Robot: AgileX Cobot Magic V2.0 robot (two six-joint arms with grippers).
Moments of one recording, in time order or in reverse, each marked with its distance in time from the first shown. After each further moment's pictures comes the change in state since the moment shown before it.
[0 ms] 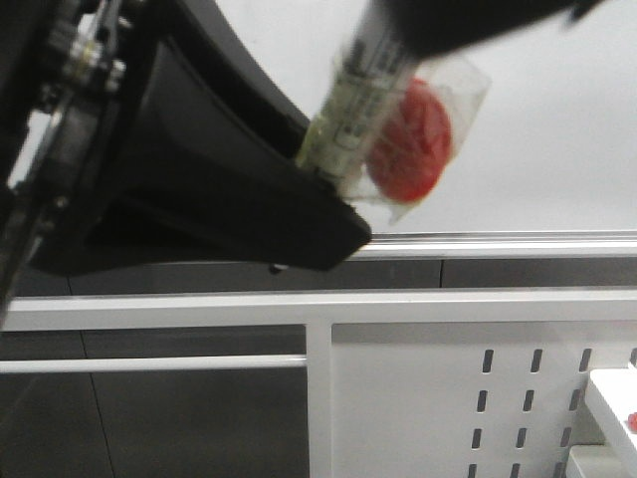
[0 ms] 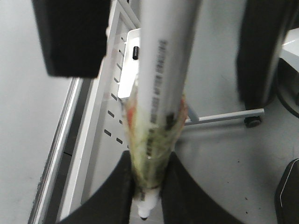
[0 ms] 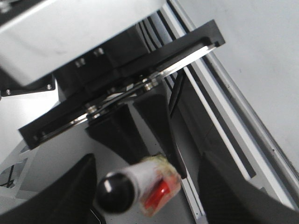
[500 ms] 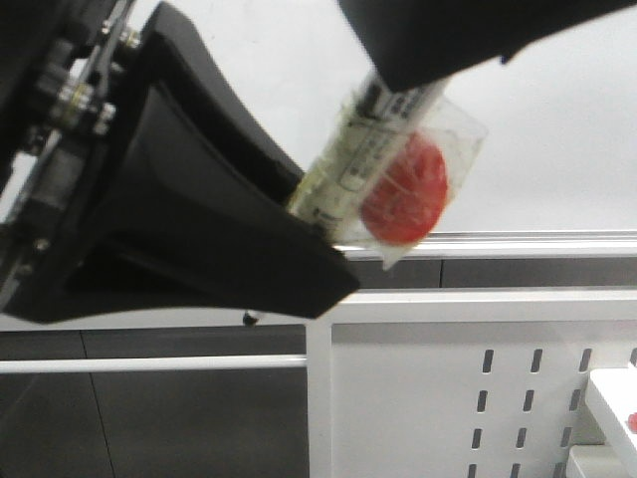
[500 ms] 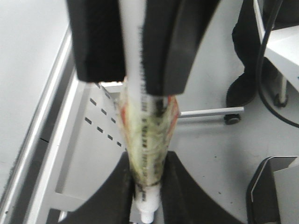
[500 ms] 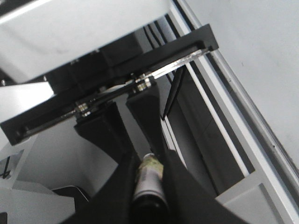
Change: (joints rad) left arm 0.000 0.003 0.000 -0.037 0.051 -0.041; right arm 0.006 0.027 -0.004 0.002 0.022 -0.025
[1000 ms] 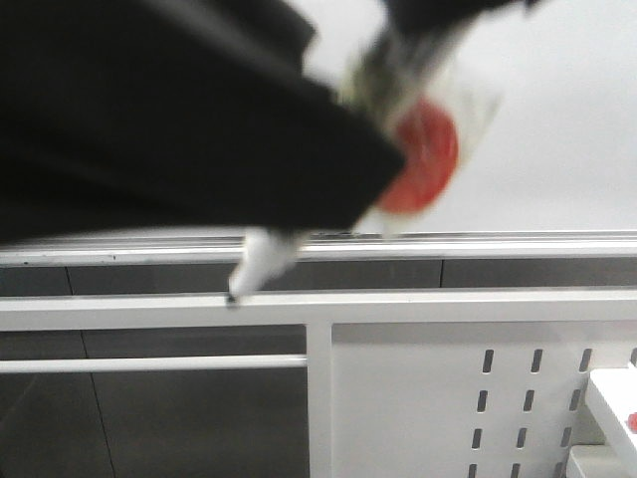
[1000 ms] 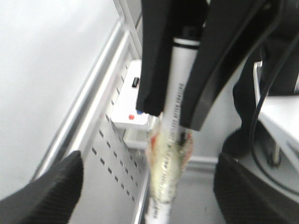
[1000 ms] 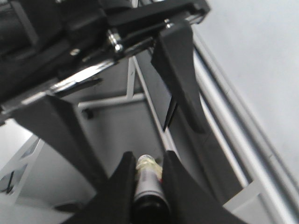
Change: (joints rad) left arm -0.002 -0.133 -0.004 -0.198 -0.023 0.022; right arm 0.000 -0.051 -0.005 0.003 -0.027 0.018
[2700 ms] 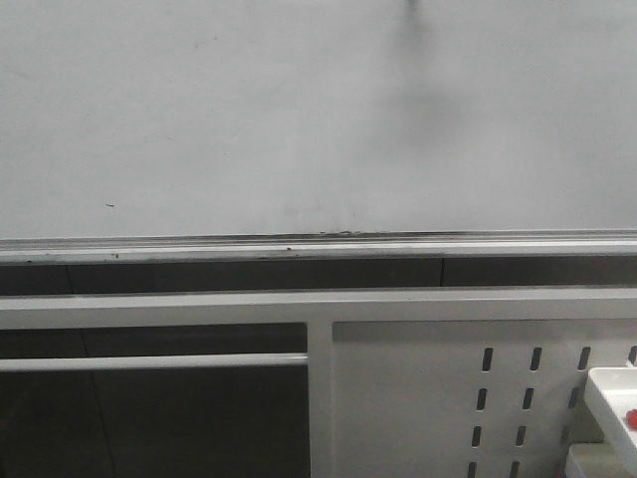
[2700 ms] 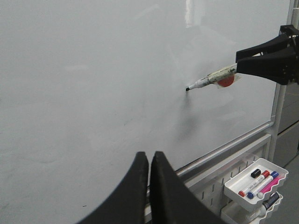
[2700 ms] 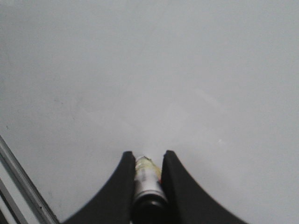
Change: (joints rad) left arm 0.619 -0.803 0.301 -0.207 0.089 -0.124; right arm -0.480 0.058 0.153 -0.327 -0.652 0.016
